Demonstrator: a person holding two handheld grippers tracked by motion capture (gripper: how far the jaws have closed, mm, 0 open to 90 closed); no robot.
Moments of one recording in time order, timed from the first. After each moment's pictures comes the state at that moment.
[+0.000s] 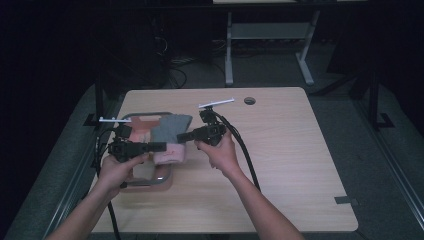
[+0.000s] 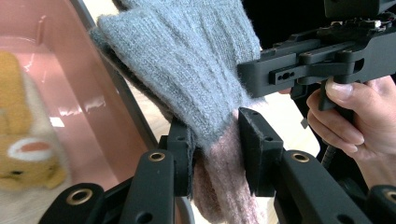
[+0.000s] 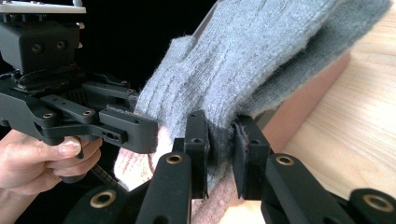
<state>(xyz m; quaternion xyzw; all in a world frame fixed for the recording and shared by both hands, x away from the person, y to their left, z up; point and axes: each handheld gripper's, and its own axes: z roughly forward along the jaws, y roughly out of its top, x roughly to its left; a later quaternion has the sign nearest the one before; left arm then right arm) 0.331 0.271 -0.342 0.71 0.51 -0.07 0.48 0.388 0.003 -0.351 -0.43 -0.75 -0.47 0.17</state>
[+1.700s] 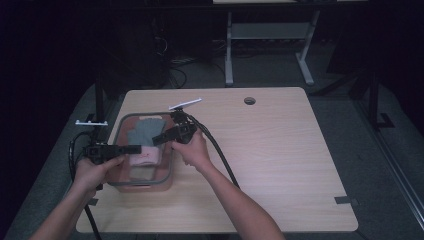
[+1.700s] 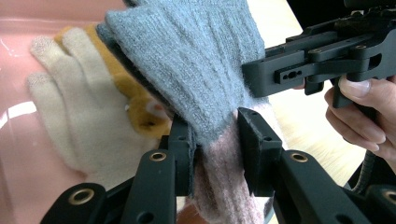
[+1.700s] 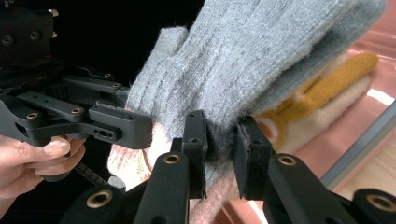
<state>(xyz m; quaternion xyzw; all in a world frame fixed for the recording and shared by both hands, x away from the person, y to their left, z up) 0.330 0.333 -0.353 0.70 0.56 -0.03 0.43 0.413 0.081 -0.372 -0.41 -0.77 -0.44 0.20</state>
